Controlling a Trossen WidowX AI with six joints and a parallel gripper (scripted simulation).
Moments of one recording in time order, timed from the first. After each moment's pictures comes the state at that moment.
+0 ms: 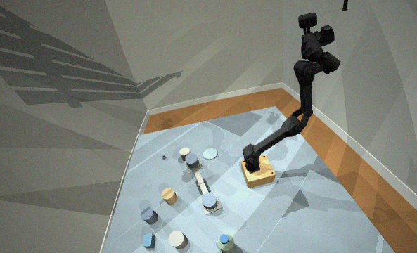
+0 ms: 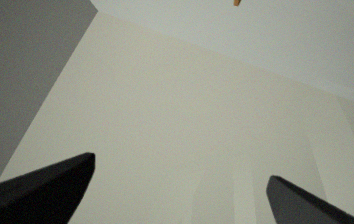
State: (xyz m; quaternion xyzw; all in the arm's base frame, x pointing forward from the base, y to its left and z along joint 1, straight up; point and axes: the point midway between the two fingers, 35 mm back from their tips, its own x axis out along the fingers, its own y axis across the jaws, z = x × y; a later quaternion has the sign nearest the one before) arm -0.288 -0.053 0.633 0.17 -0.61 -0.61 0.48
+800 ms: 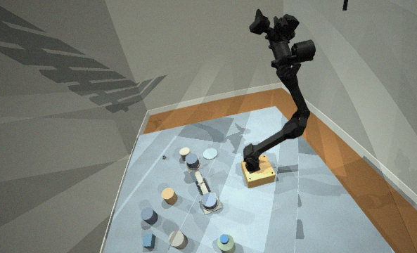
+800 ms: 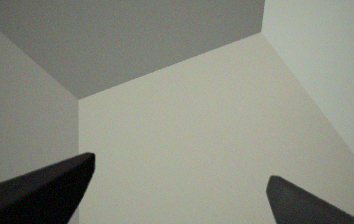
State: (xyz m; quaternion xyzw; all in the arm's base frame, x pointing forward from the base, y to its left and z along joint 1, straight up) arm -0.117 -0.058 0.686 -0.15 -0.43 -0.61 0.65
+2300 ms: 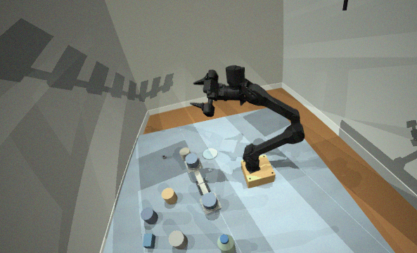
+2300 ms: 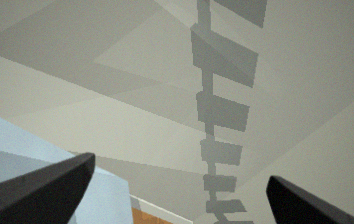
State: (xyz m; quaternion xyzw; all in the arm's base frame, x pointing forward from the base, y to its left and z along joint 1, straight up) arm 0.178 -0.115 0.446 -0.34 0.08 -0.27 0.90
